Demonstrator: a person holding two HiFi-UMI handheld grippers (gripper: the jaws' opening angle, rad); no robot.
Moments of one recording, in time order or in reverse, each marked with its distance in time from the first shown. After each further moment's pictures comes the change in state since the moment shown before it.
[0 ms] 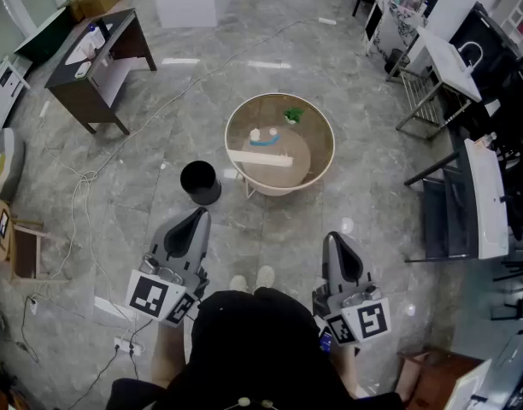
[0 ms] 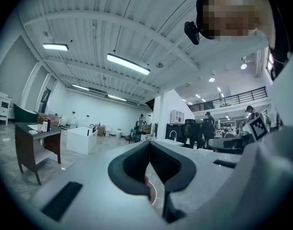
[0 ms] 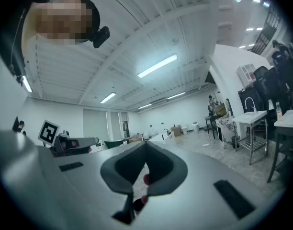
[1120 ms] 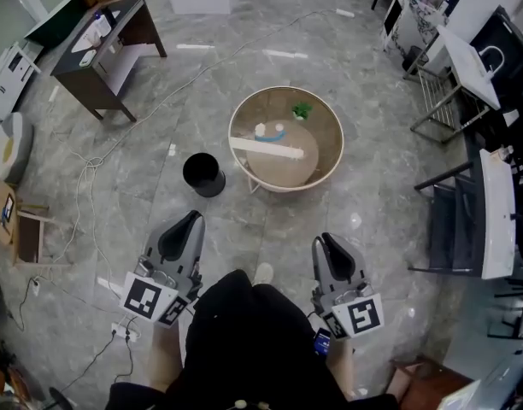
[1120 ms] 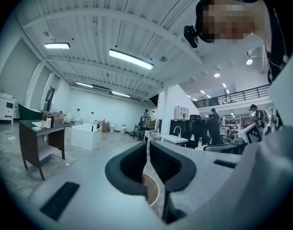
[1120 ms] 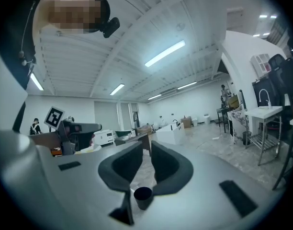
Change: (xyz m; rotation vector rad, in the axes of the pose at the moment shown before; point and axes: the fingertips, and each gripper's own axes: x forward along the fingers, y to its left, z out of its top) left arm 0.037 -0.004 -0.026 -0.007 0.046 0.056; right arm 0.032 -0.049 -0.043 -0.017 0.098 0.150
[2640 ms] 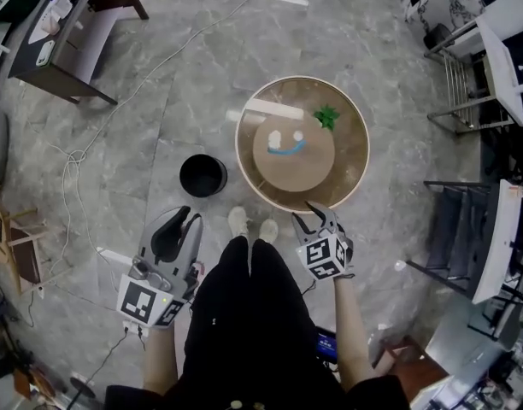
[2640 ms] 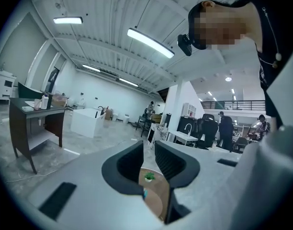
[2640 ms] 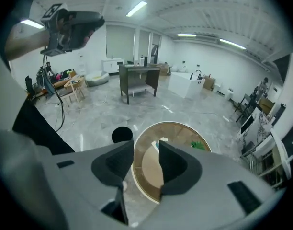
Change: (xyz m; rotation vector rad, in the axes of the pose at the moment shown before) left arm 0.188 0.250 -0.043 -0.146 0.101 -0.004; right arm 0.321 -0.118 -0.246 -0.417 0.837 0.112
